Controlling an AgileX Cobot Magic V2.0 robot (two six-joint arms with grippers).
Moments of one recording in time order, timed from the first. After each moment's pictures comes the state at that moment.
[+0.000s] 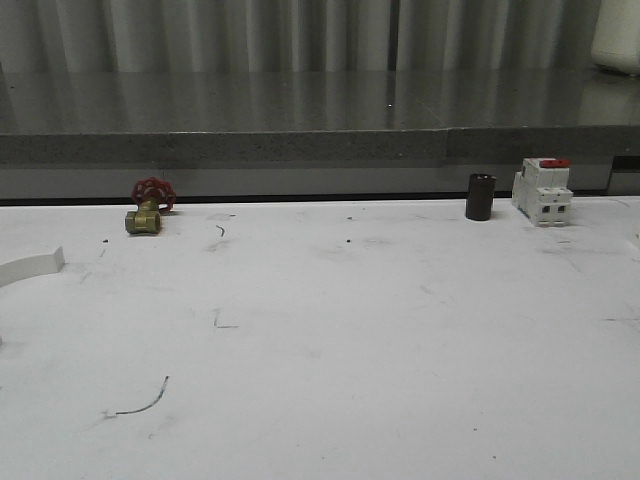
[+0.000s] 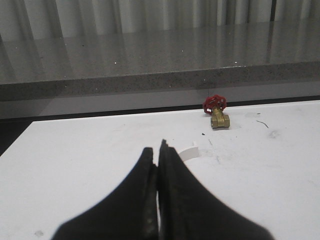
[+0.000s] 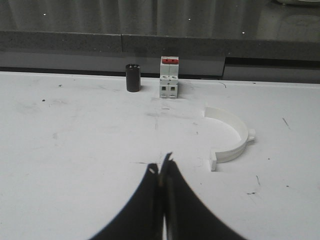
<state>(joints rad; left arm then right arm) 0.00 -0.01 0.01 -0.03 0.13 0.11 -0.01 -0.01 0.03 0.12 0.20 -0.11</state>
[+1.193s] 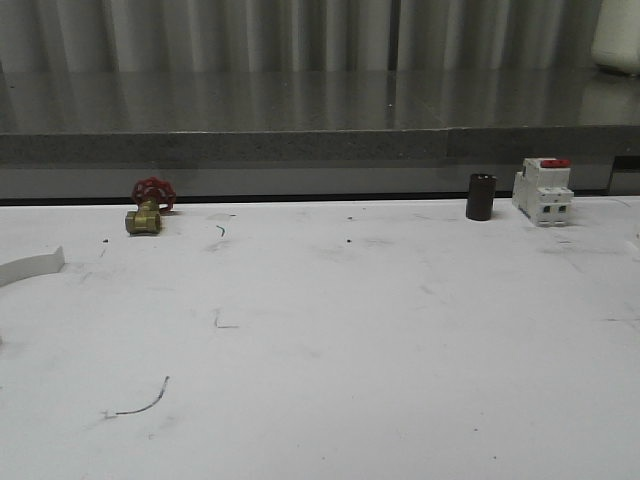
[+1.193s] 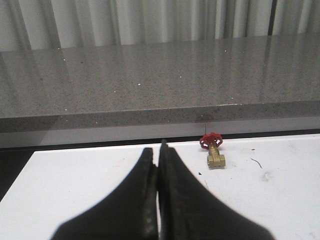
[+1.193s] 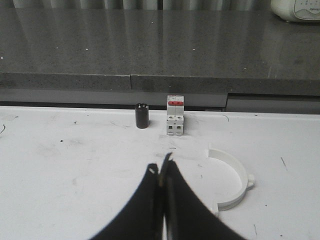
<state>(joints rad) 0.00 0.35 -0.40 -0.05 0.23 0.11 -0.01 0.29 -0.38 0.13 0.35 -0.09</state>
